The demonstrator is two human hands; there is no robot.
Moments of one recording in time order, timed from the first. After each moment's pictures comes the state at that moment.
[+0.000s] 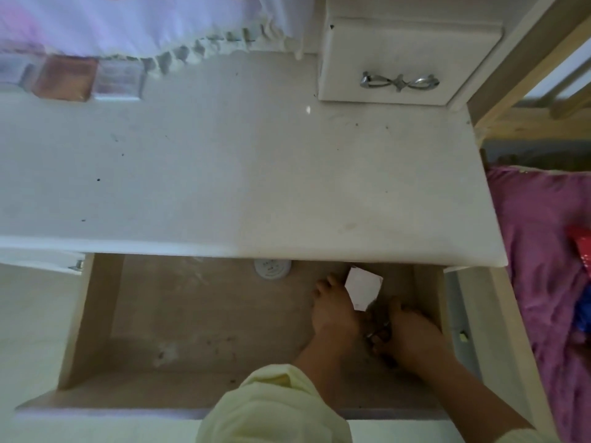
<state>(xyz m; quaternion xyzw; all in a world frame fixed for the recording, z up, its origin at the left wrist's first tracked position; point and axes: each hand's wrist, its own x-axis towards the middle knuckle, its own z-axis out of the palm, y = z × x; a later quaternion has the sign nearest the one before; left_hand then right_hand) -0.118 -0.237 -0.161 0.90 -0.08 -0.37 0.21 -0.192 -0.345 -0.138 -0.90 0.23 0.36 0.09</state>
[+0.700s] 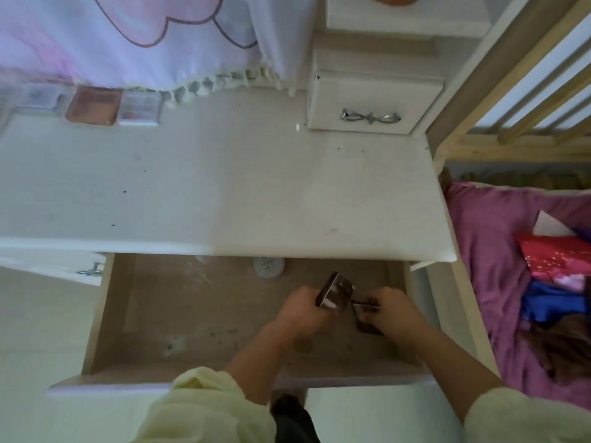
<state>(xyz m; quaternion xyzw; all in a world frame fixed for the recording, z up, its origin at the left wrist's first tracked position) -0.108 -0.176 -0.098 0.81 -0.11 -0.45 0.36 -0.183 -0.346 -0.077 -0.90 0.22 0.29 0.22</state>
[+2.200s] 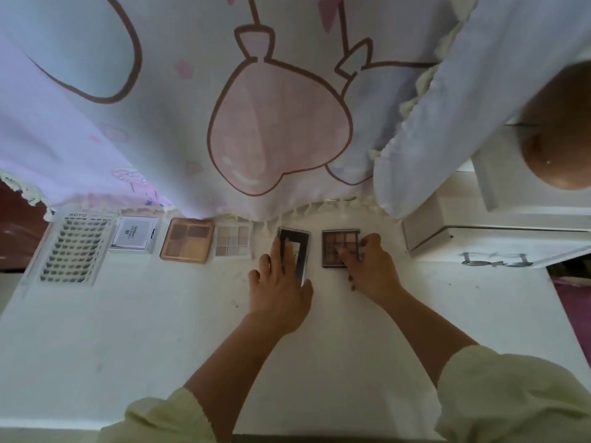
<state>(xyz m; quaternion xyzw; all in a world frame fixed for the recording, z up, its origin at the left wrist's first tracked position) 0.205 -0.068 -0.021 0.96 -0.20 -0.16 0.07 0.183 -0.245 -0.021 -0.84 0.33 0.07 0.42</state>
